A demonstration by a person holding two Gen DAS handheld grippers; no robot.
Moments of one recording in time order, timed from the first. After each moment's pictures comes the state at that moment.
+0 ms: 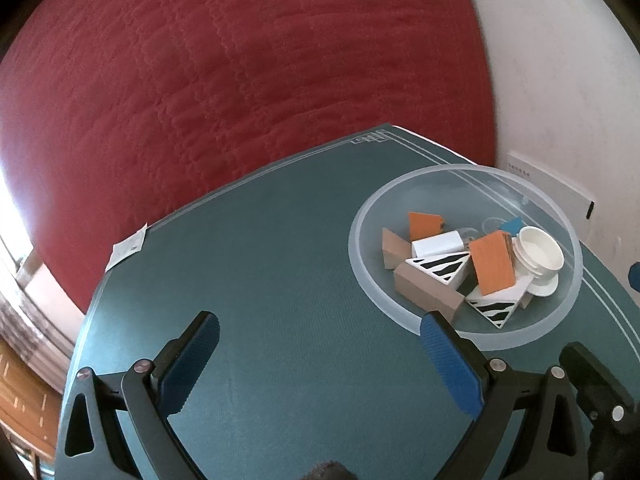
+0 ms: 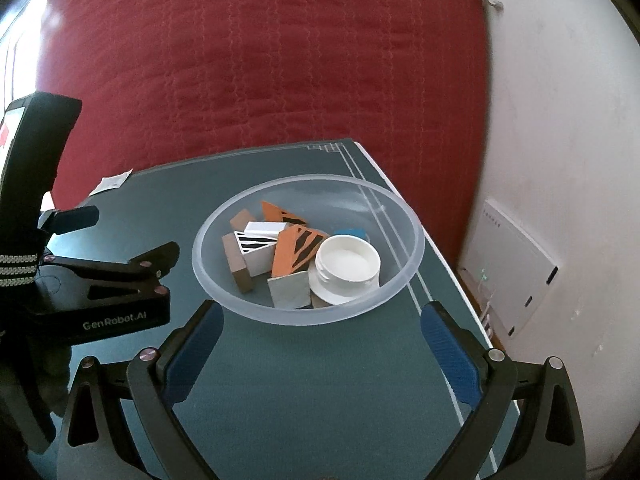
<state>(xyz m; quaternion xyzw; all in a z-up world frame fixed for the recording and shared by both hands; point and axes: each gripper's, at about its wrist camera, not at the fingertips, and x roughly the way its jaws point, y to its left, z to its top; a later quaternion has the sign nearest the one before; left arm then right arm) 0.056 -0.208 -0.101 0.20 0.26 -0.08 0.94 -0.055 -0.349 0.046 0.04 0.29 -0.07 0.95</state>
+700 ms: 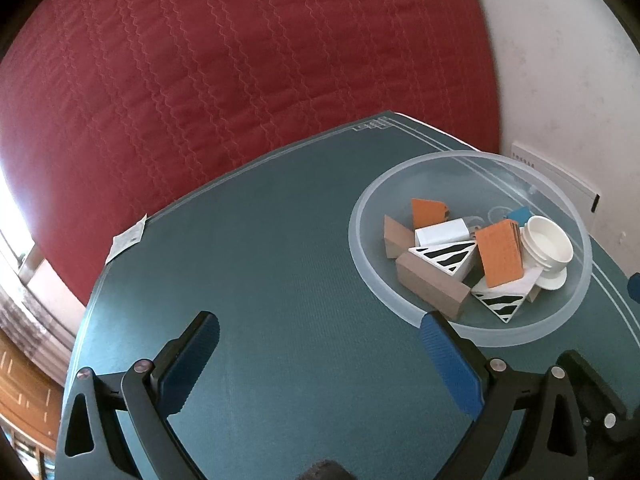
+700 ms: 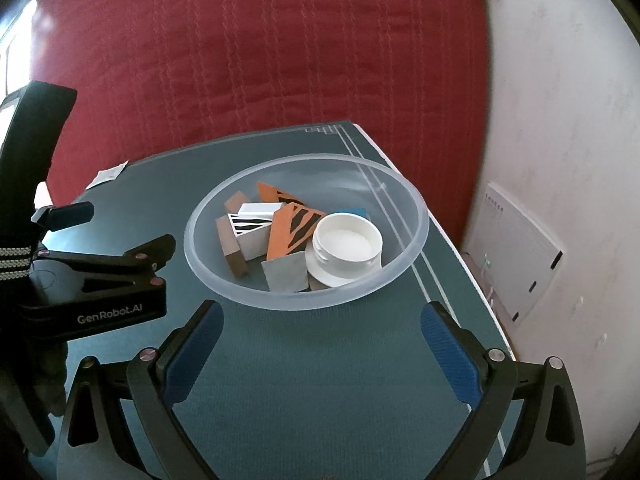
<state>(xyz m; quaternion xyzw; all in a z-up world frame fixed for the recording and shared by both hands) 0.063 -0.213 -0.107 0.20 0.28 -0.06 0.94 -0.050 -0.352 0.033 0.06 0.32 -0.07 0.94</state>
